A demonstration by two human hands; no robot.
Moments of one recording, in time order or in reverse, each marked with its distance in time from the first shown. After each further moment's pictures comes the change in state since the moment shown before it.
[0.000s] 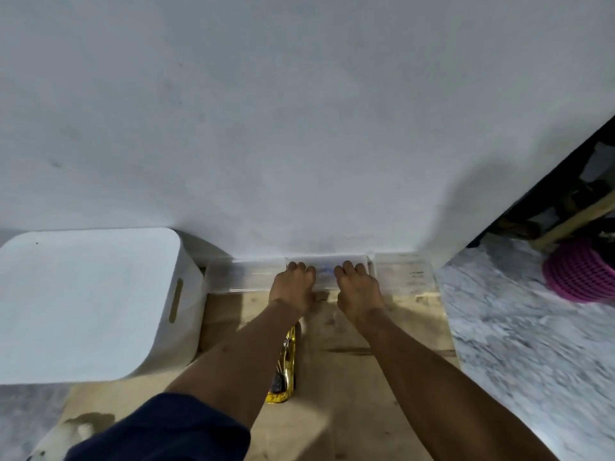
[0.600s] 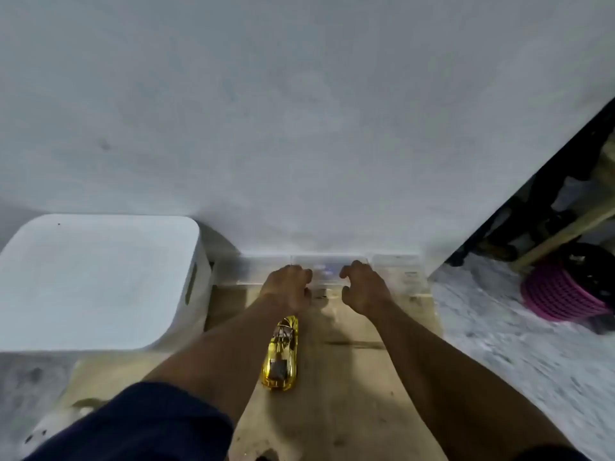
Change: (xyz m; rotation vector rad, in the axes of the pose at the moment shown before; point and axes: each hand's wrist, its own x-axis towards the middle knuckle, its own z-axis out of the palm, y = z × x) left_hand -0.041 -0.027 -0.011 -0.188 0.058 0.078; right_hand -0.026 -0.005 -0.043 0.373 -0.125 0.115
